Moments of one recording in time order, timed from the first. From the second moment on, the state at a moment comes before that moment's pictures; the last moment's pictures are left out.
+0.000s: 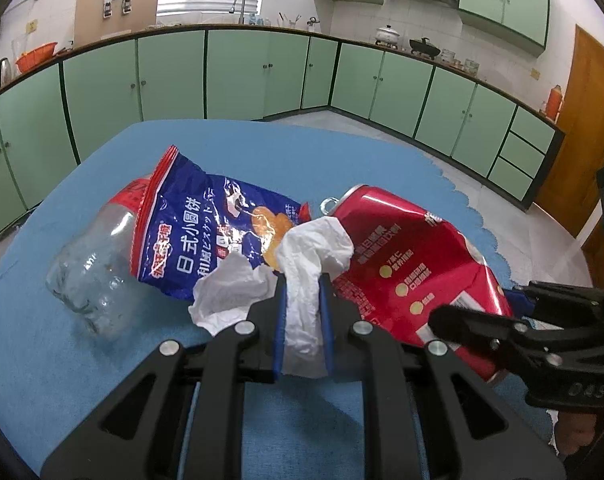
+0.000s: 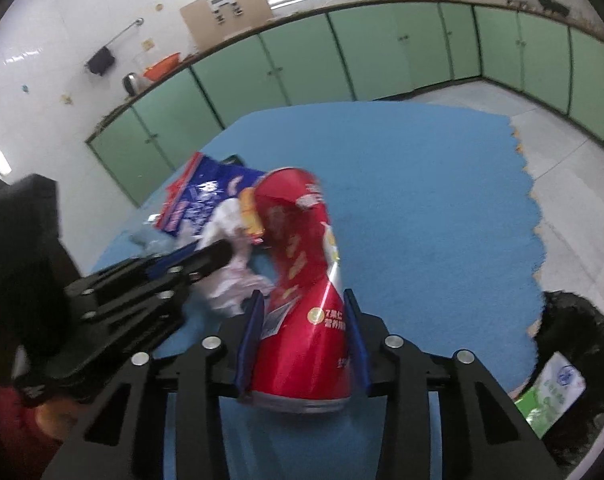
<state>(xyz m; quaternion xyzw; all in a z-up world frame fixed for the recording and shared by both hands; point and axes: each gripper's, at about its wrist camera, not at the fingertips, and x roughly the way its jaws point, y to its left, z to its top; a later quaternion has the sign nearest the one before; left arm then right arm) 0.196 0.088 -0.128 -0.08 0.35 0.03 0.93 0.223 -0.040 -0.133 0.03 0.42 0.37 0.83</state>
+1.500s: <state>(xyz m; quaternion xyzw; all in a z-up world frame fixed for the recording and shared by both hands) 0.178 0.068 -0.111 -0.07 0.34 -0.03 0.94 0.200 -0.073 -0.089 0.04 0.42 0.30 0.85</state>
